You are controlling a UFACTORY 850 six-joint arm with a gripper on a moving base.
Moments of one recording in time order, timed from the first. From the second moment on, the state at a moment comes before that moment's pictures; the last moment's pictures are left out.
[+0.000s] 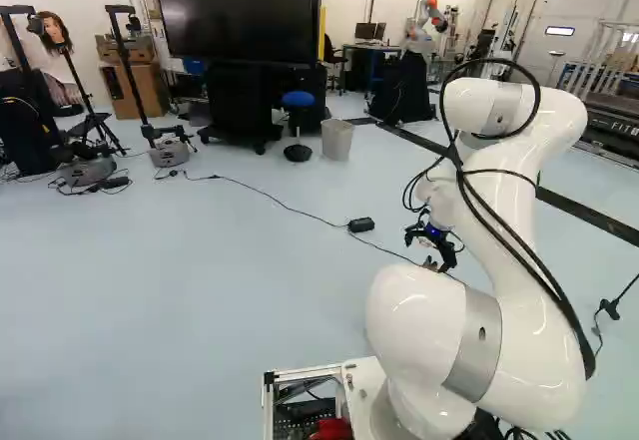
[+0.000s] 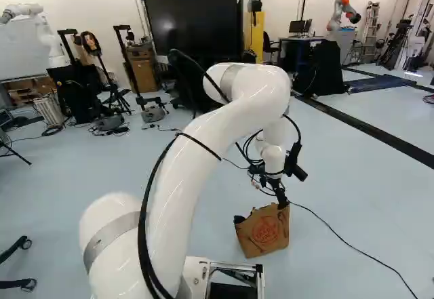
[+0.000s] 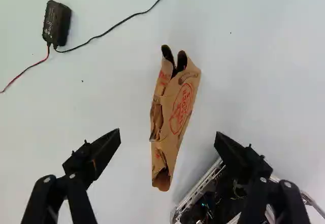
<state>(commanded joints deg) -37.0 -59.0 -70.7 24.5 -3.9 0.0</state>
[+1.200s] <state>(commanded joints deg) -37.0 -71.7 -80.4 24.5 -3.9 0.0</state>
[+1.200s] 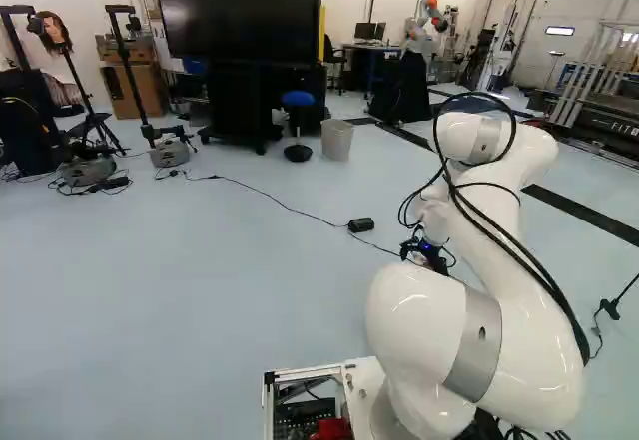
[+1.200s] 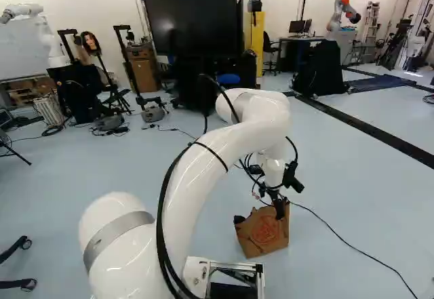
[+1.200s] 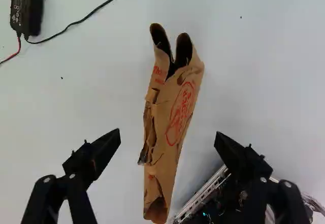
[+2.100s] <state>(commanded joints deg) -37.0 -81.3 -88.6 24.5 -3.9 0.0</state>
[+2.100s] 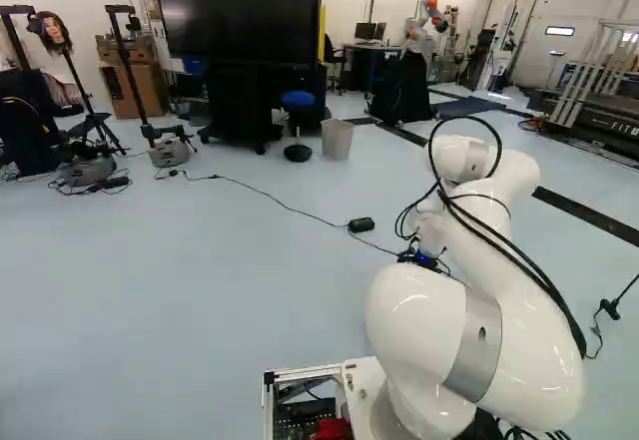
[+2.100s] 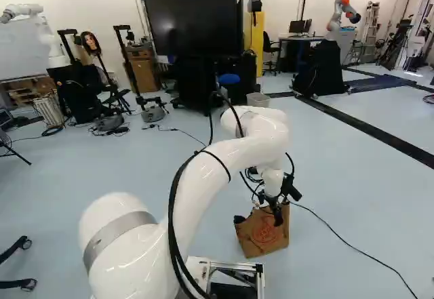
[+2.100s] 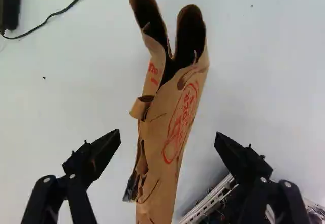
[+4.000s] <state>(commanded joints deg) -37.0 -82.4 -87.8 24.5 -3.9 0.0</state>
